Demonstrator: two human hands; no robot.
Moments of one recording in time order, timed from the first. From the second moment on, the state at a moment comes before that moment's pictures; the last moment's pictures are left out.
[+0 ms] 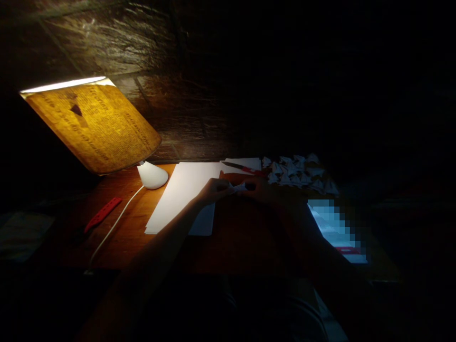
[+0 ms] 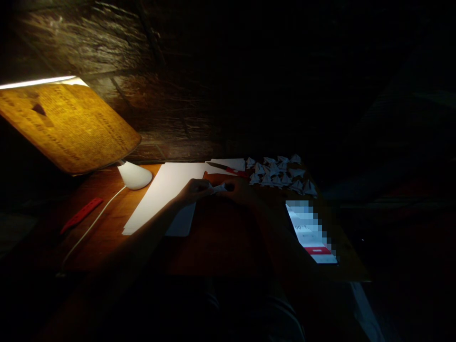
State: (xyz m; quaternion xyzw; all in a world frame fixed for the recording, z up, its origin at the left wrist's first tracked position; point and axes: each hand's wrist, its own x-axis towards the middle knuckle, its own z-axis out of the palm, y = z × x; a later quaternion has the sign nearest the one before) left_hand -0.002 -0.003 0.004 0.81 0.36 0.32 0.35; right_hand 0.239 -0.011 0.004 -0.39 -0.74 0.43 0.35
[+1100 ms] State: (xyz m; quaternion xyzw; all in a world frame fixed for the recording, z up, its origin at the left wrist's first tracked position) left_hand 0.001 -0.007 0.006 0.76 0.36 0.33 0.44; right_hand 0.238 -0.012 0.005 -0.37 -0.71 0.47 0.35
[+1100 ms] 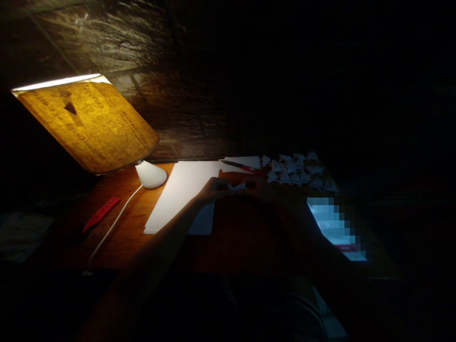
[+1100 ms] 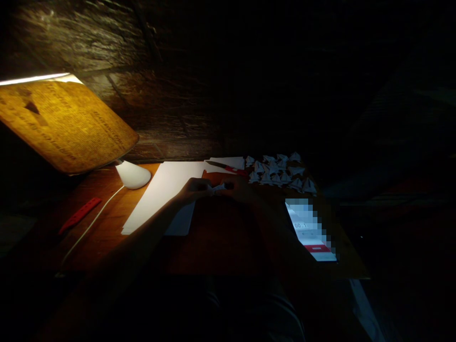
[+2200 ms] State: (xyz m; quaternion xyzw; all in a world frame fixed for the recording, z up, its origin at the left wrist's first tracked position) left_hand 0.002 -0.011 0.012 0.75 0.39 0.29 0.45; right_hand 0.224 -0.021 0.007 -0.35 -0.72 0.42 0.43
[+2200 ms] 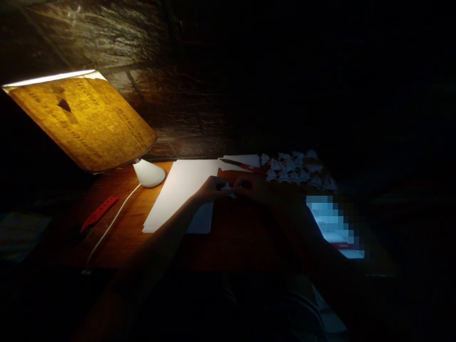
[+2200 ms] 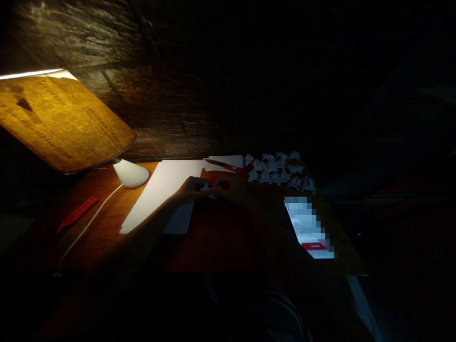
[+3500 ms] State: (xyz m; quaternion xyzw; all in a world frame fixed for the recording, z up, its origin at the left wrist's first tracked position) left_hand 0.004 -0.010 0.013 0.70 0.40 0.36 0.47; right_hand 0.222 -0.021 0.004 -0.37 -0.69 0.43 0.45
